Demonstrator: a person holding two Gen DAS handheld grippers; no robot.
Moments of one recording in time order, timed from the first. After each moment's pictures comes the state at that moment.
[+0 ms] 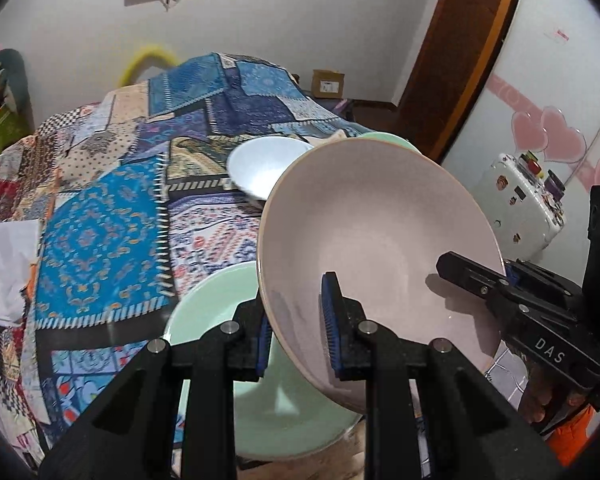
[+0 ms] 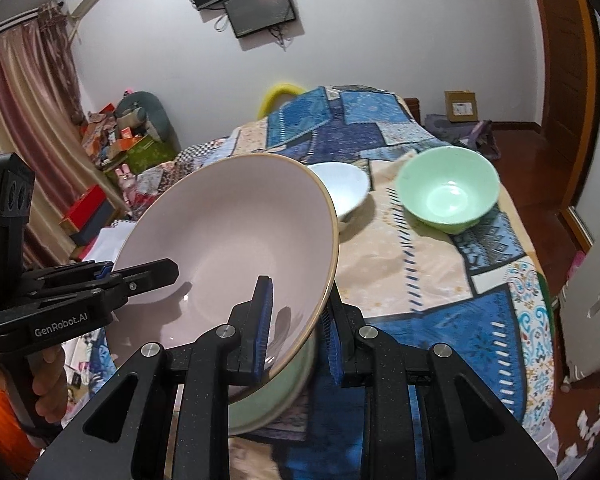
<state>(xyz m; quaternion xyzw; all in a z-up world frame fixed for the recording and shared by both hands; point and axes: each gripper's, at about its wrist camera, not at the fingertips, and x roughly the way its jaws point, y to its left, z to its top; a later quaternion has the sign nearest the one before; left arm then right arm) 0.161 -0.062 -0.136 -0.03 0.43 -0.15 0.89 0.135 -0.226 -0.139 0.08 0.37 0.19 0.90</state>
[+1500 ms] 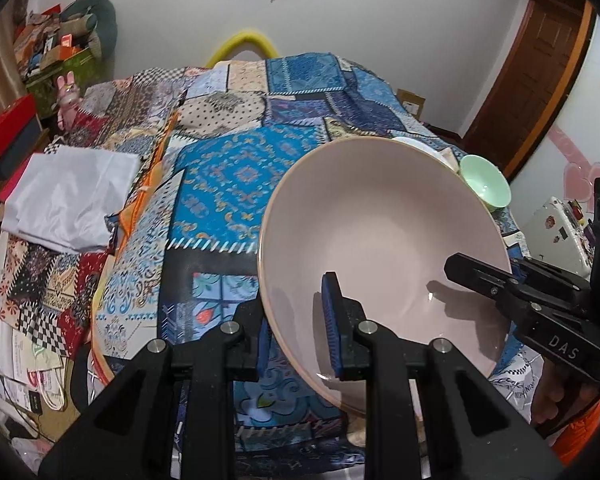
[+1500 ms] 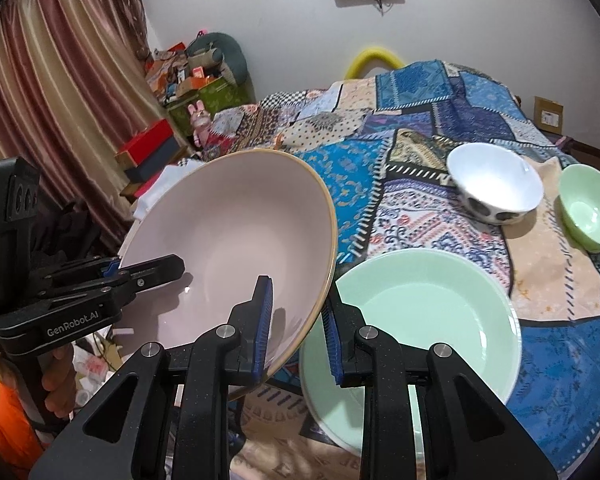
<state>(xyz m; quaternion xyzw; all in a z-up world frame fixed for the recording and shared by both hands) 0.091 0.120 -0.157 -0.09 0.44 -0.04 0.89 0.127 -0.066 -0.155 0.02 0.41 0.30 0.86</state>
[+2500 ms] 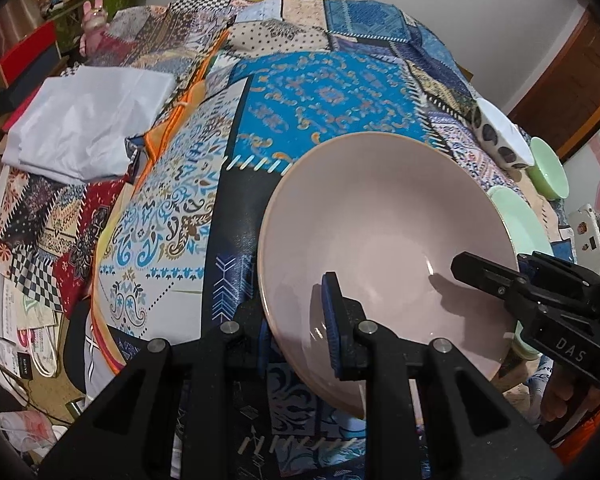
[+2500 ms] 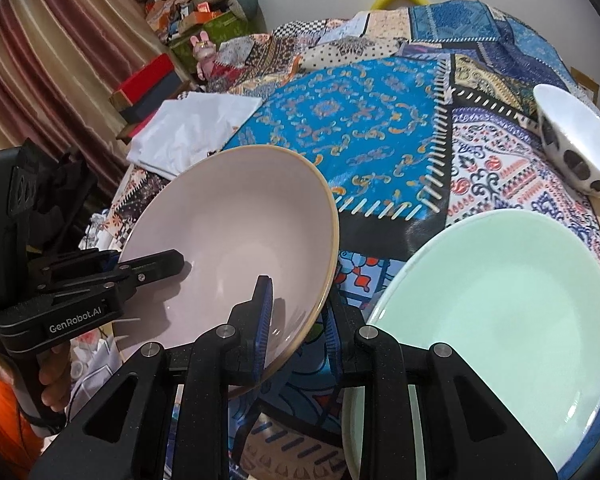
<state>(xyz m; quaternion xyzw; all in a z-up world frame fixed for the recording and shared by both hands) 0.113 0.185 -0.247 -0.13 0.52 0.01 0.85 0.155 0.001 -0.225 -0.02 0.50 0.33 0.80</state>
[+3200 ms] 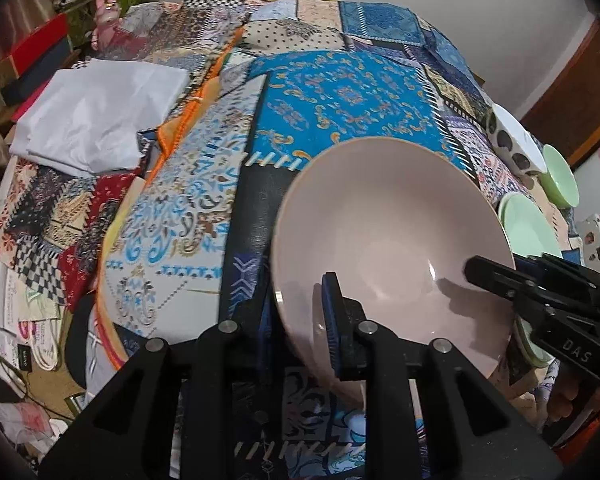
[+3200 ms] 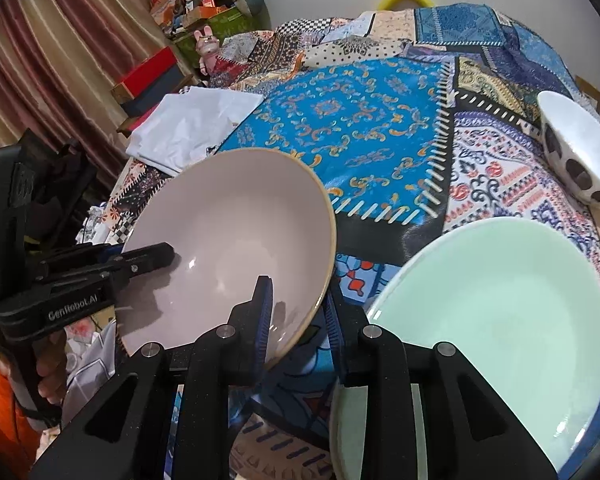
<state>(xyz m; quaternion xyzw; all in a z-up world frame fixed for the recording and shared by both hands) 0.110 0.193 -0.250 -0.14 0.51 0.03 0.85 0.157 -0.002 -0.221 -0.03 0.50 0.33 0.80</state>
